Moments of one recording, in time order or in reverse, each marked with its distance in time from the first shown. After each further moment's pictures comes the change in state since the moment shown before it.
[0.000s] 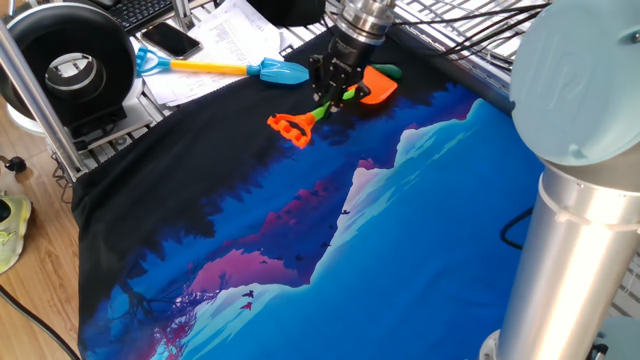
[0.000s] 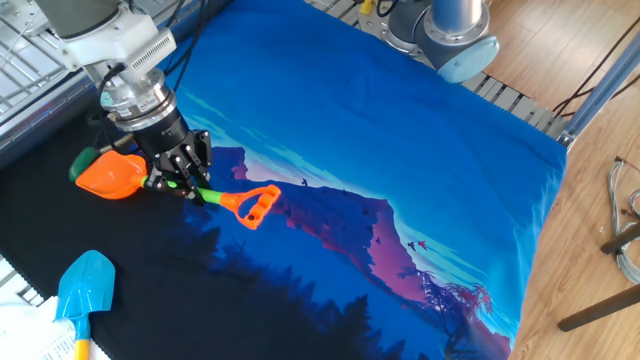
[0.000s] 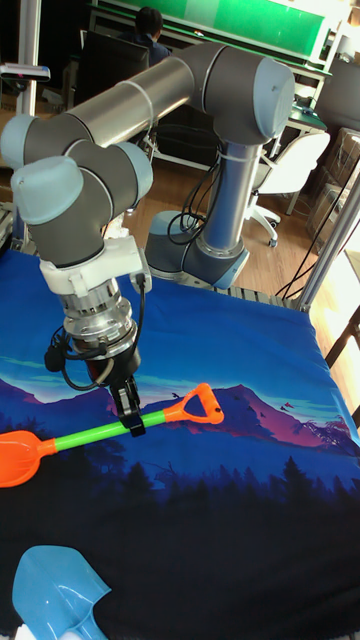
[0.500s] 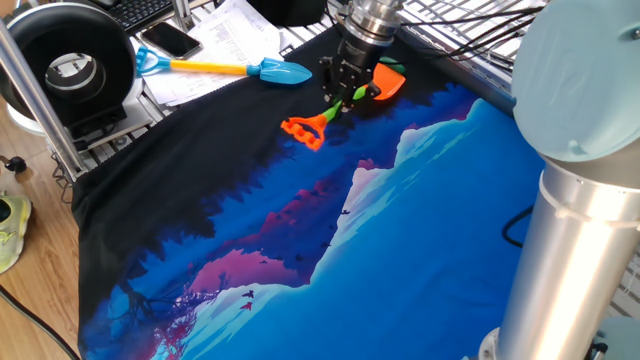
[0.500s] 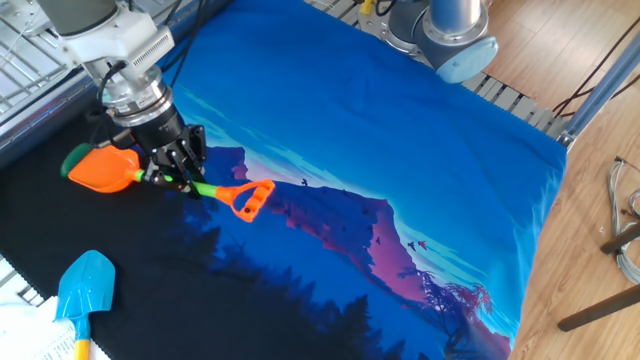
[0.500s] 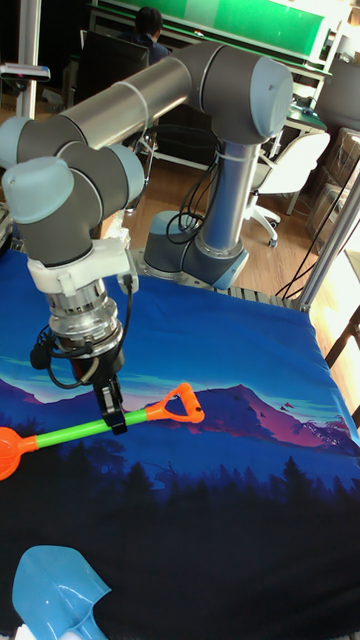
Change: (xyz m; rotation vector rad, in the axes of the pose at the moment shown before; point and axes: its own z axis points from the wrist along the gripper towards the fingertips) arm 0.023 0.015 0.000 -0.013 0.025 -0.031
